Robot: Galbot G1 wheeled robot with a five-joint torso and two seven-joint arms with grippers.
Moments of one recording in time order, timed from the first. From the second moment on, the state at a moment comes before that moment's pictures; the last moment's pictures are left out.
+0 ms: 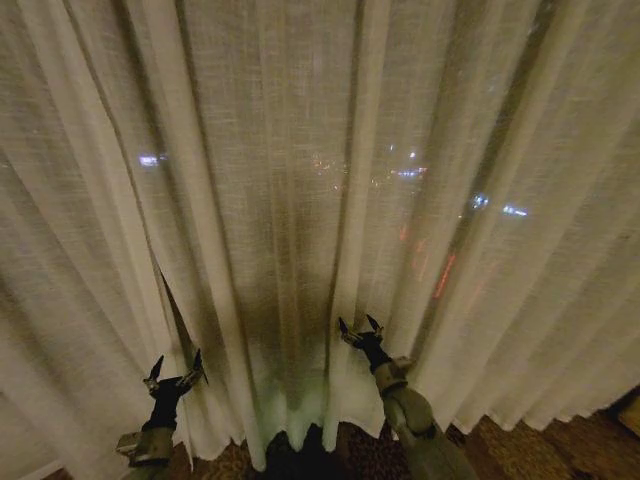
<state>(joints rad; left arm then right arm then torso) 1.53 -1.38 -0.76 -1.85 -0.37 -0.29 0.05 -1.10 1.32 0.32 1.70 0.34 0.02 -0.02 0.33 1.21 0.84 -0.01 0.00</state>
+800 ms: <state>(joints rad) 1.53 -1.38 -0.76 -1.85 -0.37 -0.29 0.05 -1.16 1.31 0.22 1.77 0.30 0.03 0.03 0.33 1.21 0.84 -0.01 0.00</state>
